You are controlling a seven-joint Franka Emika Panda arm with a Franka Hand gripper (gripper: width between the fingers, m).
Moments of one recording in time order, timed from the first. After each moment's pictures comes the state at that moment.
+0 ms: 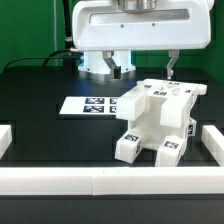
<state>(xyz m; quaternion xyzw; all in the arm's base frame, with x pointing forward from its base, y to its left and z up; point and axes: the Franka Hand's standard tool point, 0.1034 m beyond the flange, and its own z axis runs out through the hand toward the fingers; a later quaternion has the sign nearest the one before) 0.549 0.009 0.125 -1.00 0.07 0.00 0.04</state>
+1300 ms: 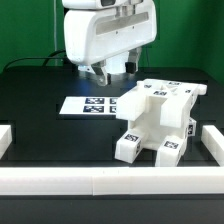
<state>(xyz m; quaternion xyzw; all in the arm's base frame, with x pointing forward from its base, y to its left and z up) 0.502 -0.017 0.111 -0.91 -0.42 0.00 0.04</state>
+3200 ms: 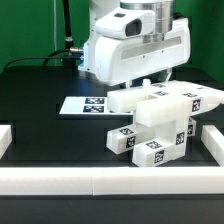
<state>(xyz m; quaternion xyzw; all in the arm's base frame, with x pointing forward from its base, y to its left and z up) 0.477 0.042 0.071 -0.95 -0.30 0.02 0.03</state>
